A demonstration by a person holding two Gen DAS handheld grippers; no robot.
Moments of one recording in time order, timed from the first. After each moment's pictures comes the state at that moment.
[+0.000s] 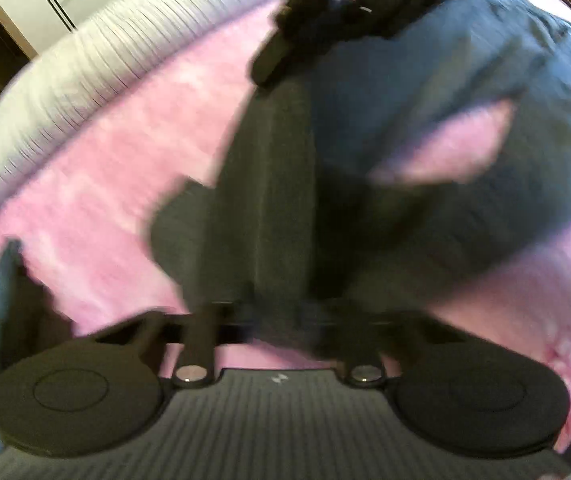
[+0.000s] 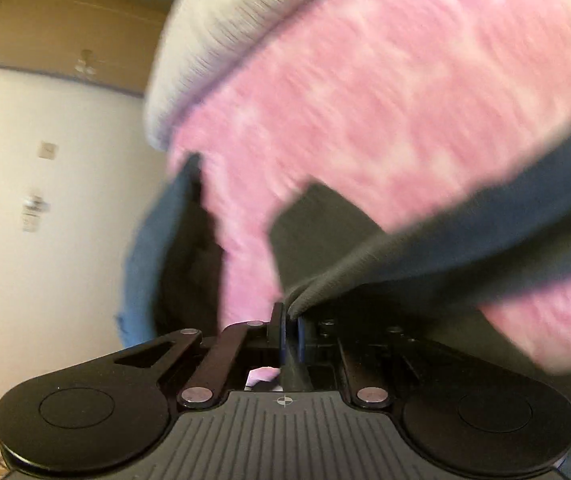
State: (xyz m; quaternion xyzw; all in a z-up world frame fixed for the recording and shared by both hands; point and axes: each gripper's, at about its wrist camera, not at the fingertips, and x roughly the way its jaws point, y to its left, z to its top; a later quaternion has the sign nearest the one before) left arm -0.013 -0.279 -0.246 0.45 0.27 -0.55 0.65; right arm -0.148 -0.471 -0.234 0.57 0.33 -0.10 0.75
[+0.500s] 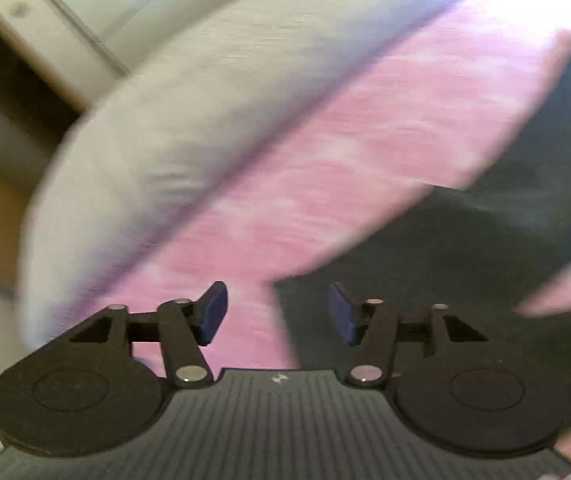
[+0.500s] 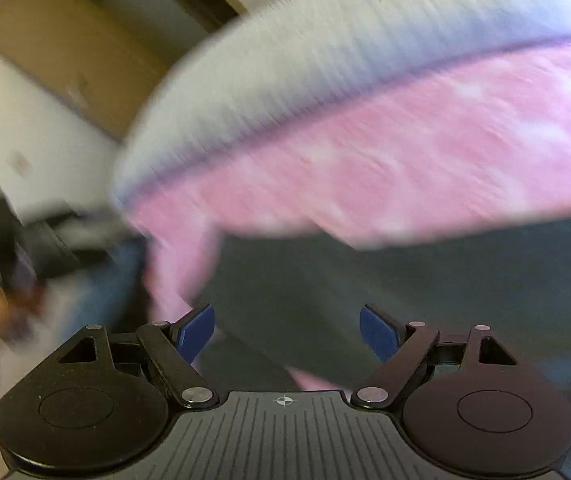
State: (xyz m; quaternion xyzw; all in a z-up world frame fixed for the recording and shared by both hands) left arm 0.126 -0.388 -0.193 0.47 0.22 -0.55 0.65; right arm -0.199 -0.510 -0.210 0.42 0.36 -0.22 0.80
